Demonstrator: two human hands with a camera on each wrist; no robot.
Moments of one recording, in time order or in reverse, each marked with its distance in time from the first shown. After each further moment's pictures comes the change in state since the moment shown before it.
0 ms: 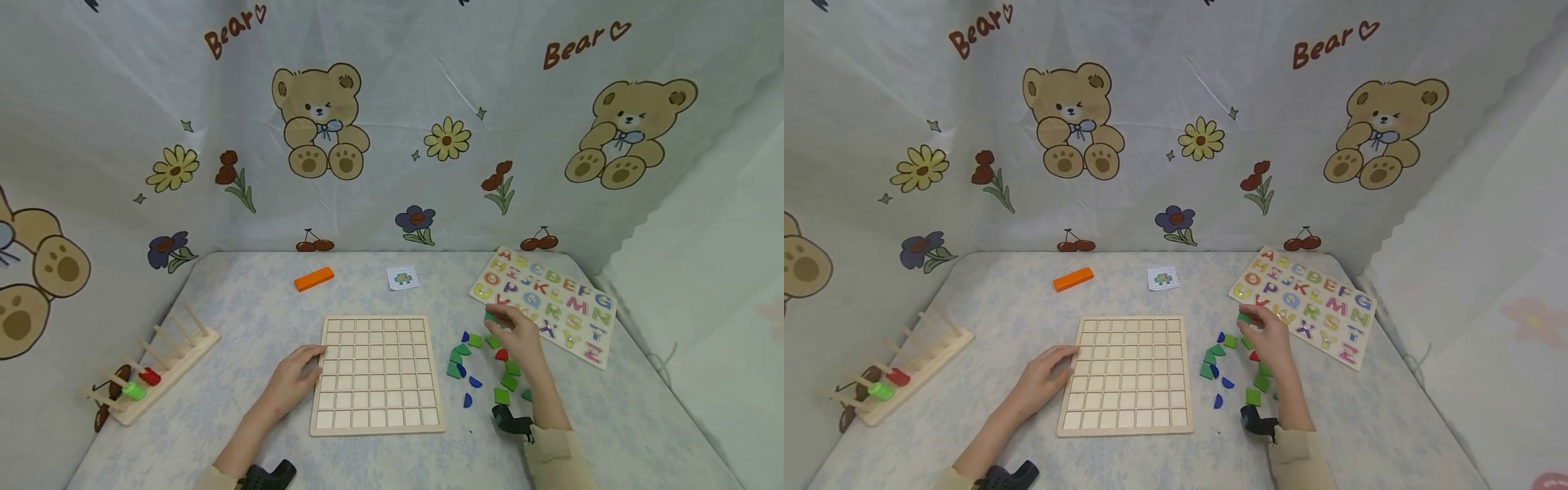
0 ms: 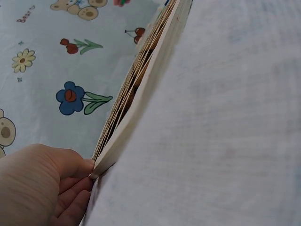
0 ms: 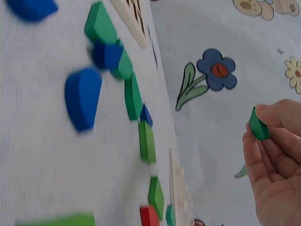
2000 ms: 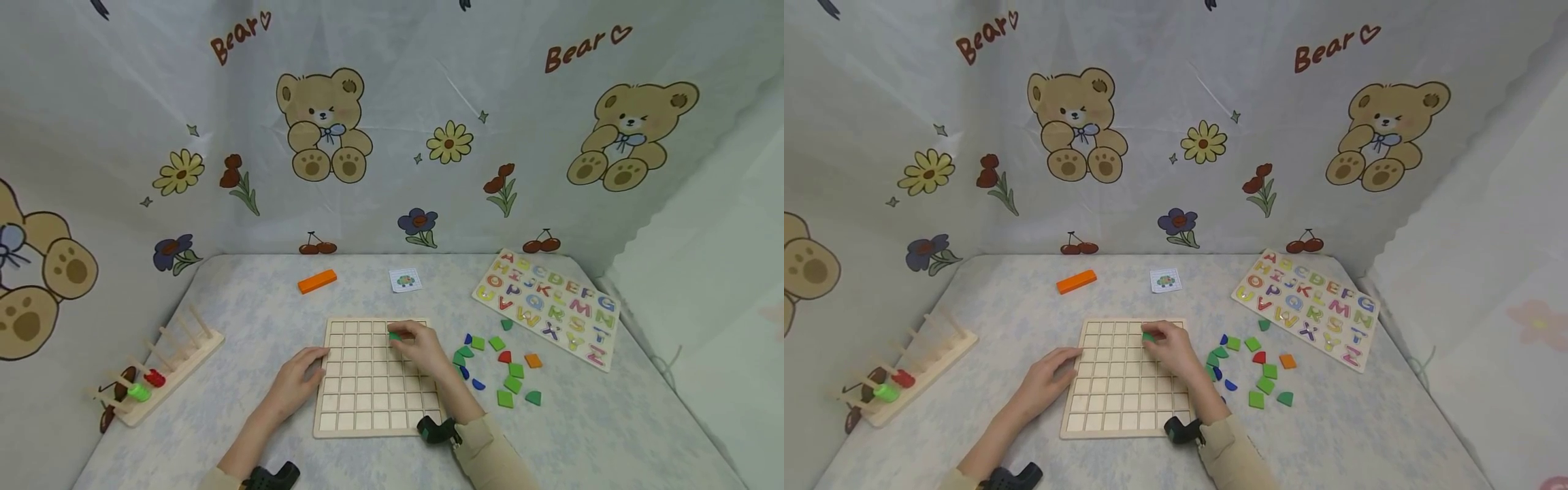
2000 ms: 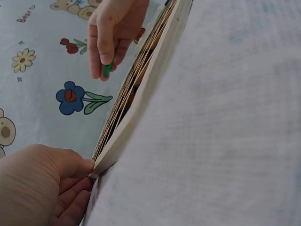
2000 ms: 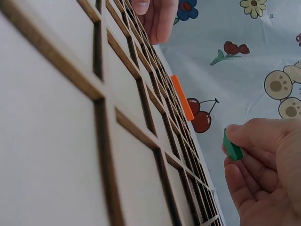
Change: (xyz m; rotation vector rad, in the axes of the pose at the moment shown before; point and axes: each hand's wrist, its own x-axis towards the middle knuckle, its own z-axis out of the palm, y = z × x) left_hand -0.001 0.000 0.000 0.003 0.012 0.010; right_hand -0.001 -0.058 0.146 0.159 -0.347 -0.061
